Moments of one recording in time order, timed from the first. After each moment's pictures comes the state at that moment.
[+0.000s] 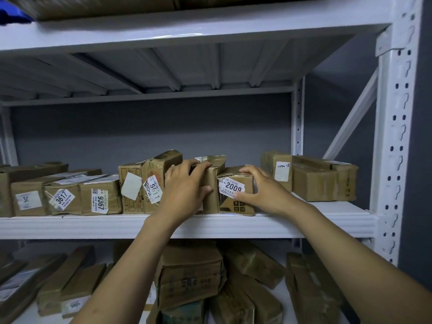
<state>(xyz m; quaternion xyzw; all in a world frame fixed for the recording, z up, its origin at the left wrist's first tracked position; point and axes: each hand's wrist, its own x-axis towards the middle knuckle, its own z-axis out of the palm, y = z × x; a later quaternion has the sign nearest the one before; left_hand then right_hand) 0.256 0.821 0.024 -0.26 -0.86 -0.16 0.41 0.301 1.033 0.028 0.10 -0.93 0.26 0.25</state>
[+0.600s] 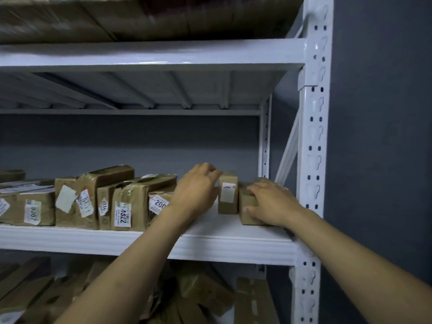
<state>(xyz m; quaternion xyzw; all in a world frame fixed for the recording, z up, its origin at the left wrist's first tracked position) 0.286 0.997 0.066 -0.30 -0.86 -0.07 0.42 0.351 1.187 0.065 0.04 -0.97 -0.03 0.24</state>
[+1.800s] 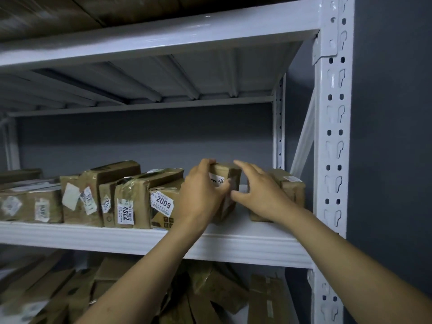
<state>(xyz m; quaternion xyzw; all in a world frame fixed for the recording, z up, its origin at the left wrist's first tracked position) 0.290 1.023 0.044 -0.17 -0.80 -0.37 0.43 0.316 1.171 0.055 0.16 -0.90 0.25 0.32</state>
